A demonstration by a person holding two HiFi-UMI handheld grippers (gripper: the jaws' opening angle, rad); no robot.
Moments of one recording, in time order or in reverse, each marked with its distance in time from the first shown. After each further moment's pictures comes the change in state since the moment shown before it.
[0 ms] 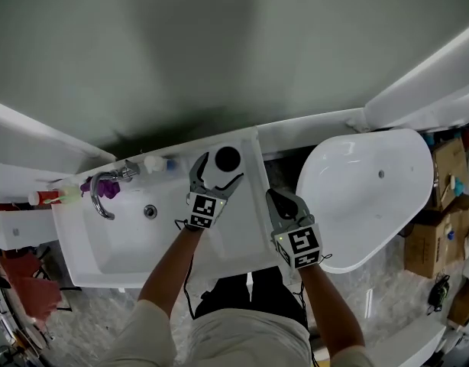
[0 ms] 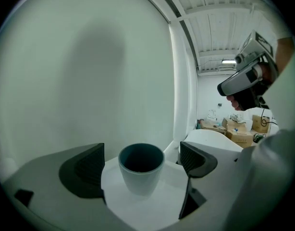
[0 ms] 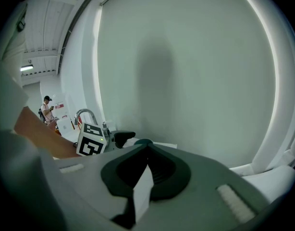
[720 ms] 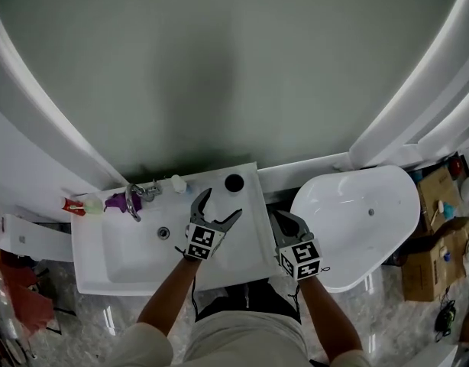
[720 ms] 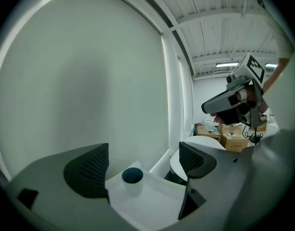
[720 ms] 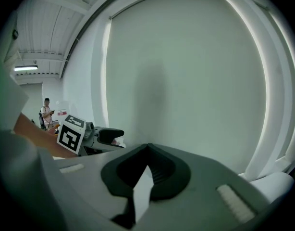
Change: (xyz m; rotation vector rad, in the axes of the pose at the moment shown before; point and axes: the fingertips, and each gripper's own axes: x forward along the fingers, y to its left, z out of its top) left arm -0.133 -0.038 0.108 0.052 -0.051 0.002; right arm -0.096 0.045 0.069 -0.027 -0.130 -0.023
